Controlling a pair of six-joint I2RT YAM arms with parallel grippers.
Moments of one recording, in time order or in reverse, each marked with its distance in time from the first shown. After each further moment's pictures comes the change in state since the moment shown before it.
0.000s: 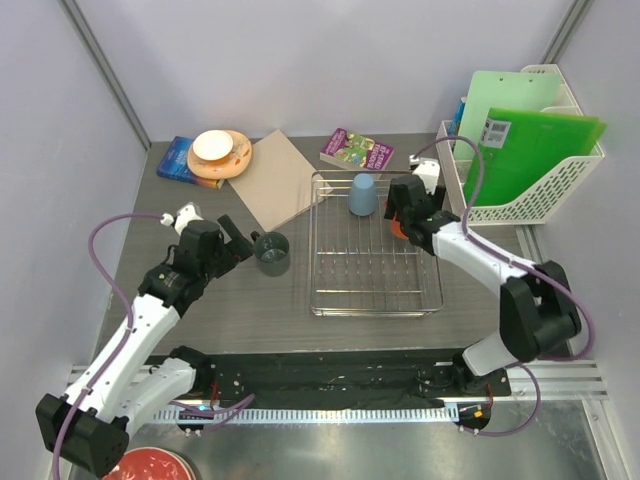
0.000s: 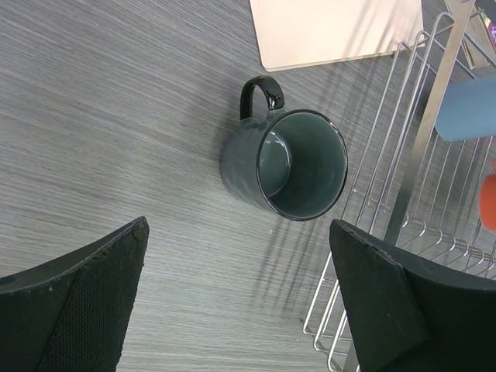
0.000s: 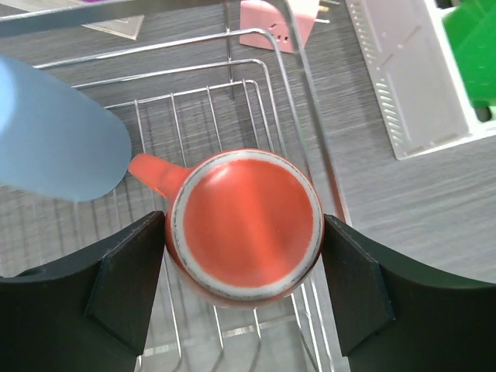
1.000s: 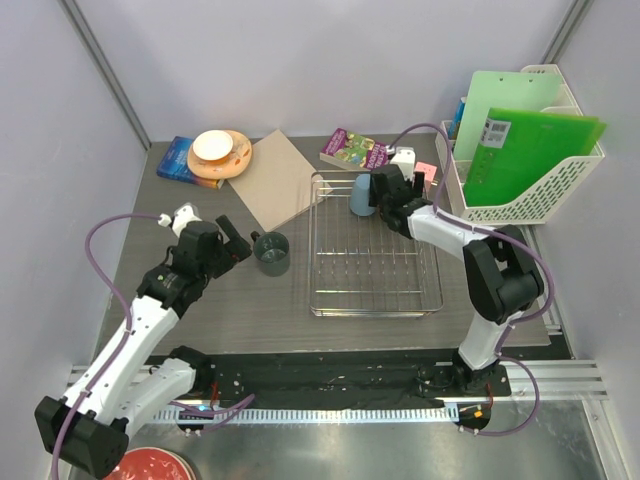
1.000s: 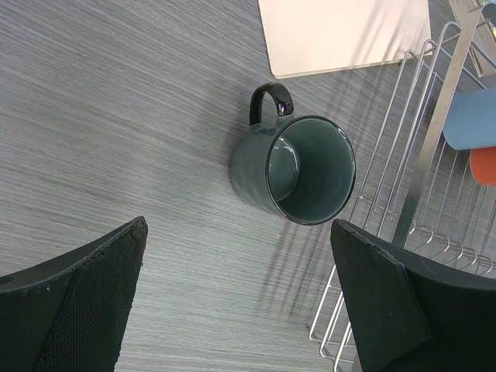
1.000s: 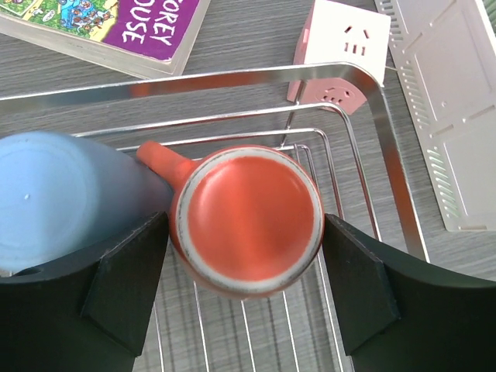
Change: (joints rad) left arm 0.000 -0.010 0.001 -0.011 -0.028 0.005; right arm 0.018 0.214 0.135 0.150 0.019 -0.090
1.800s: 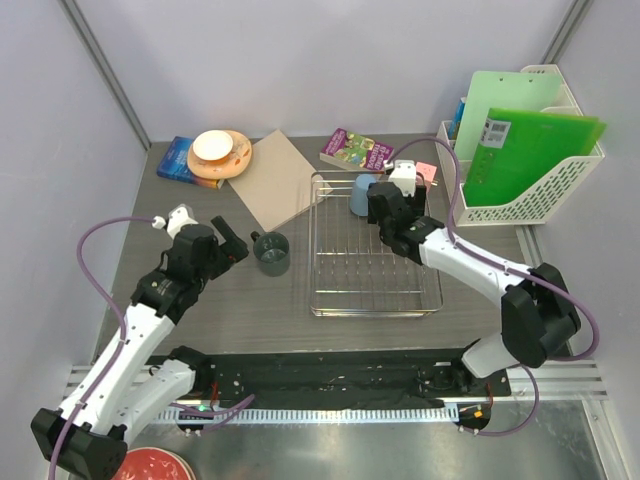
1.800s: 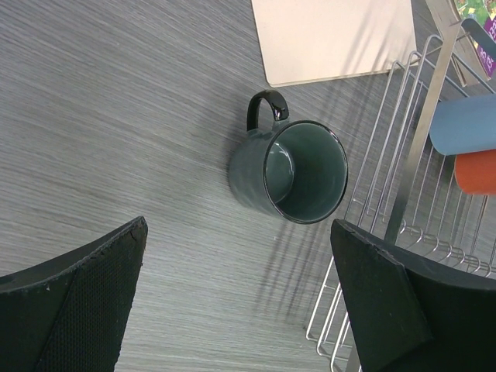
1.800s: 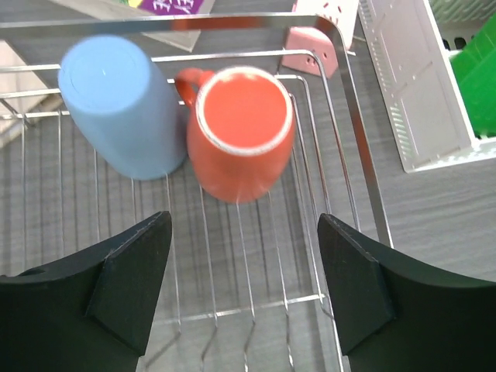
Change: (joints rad) left arm 0.000 -0.052 0.000 -0.015 -0.015 0.000; right arm 0.153 -0.286 -0.127 -0.194 0.112 0.063
